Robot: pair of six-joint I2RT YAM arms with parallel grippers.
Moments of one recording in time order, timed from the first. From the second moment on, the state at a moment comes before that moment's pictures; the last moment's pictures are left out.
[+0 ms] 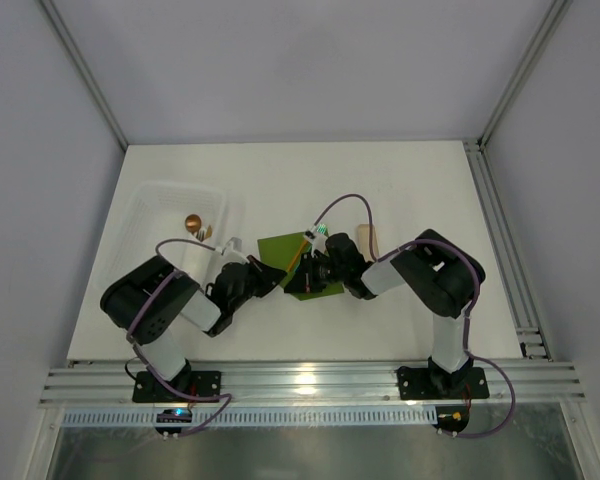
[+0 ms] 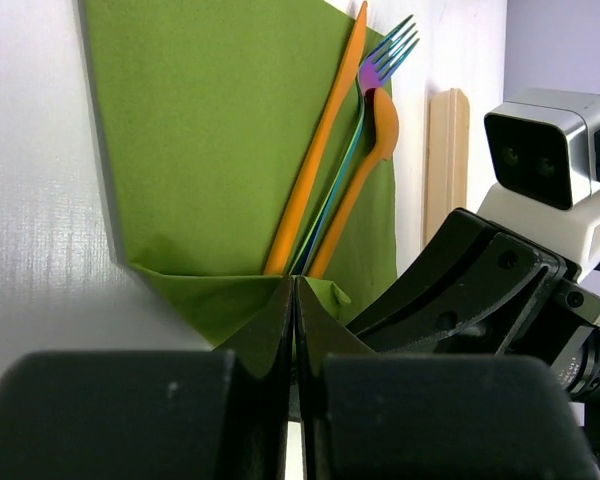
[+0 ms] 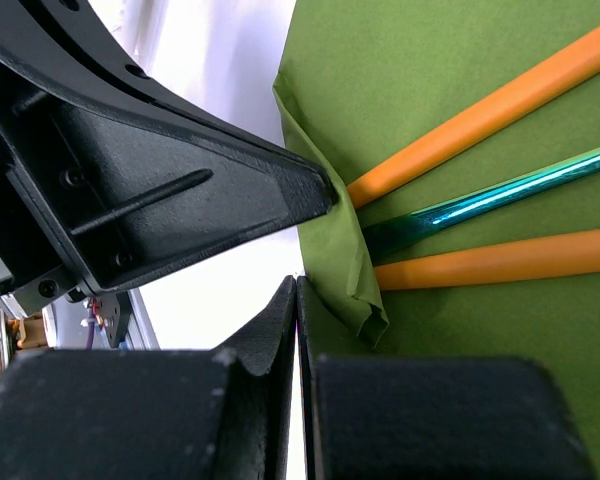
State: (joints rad) left arm -0.63 1.69 0.27 1.04 -0.05 -1.10; right arm 0.70 1.93 0.72 0.66 -0.57 0.70
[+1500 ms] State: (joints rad) left arm -0.64 1.62 0.36 0.74 -0.17 -1.10; right arm 0.63 1.78 0.63 0.63 -0.68 0.75
